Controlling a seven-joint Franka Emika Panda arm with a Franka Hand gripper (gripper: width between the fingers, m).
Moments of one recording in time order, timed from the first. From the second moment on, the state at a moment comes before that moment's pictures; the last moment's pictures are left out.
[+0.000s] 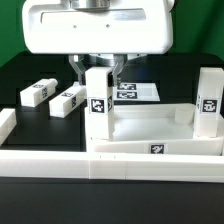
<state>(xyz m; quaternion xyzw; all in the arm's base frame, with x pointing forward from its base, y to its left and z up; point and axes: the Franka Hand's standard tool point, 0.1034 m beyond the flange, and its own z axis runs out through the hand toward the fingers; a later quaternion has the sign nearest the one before) 0.603 -0.060 0.110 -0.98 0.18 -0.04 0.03</state>
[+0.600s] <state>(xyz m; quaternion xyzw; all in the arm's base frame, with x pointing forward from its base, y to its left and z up) 0.604 -0.058 0.110 -0.90 0.42 -0.03 0.05</state>
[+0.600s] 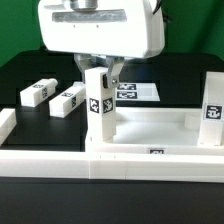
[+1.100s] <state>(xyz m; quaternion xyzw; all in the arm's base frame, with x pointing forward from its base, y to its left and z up) 0.604 -0.058 0.110 -0.84 0.53 -0.02 0.06</state>
